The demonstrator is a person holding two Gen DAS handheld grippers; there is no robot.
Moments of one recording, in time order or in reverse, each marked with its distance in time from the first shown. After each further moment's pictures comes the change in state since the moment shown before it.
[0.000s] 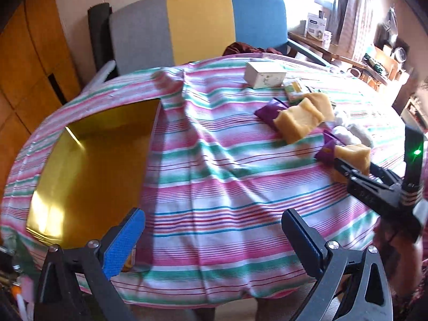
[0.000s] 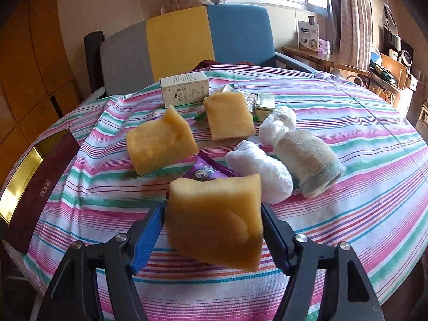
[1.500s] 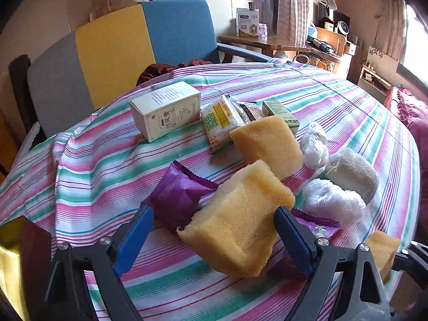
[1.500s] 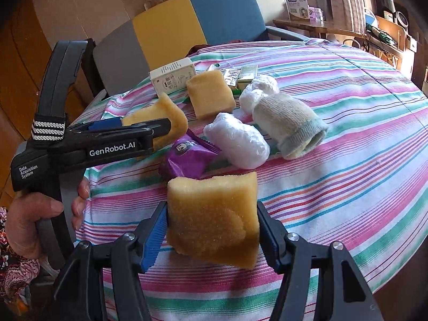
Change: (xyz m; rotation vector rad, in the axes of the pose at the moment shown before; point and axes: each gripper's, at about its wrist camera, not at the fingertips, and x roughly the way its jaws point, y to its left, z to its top) left arm 0.133 -0.132 0.102 0.284 -0.116 -0.196; right arm -0.016 -0.042 -0.013 0.153 0.104 0.097
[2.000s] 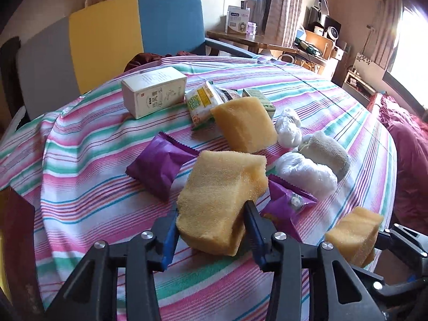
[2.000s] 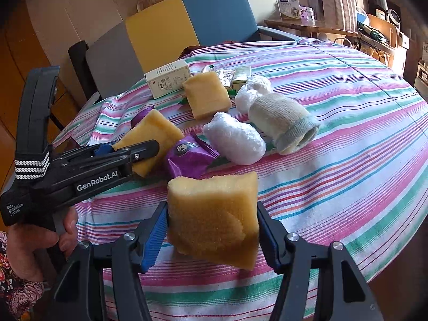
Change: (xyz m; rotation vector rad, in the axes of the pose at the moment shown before) left arm -0.022 0.007 -0.027 -0.057 0.028 -0.125; right arm -0.007 0.008 -0.003 0.022 -0.004 -0.045
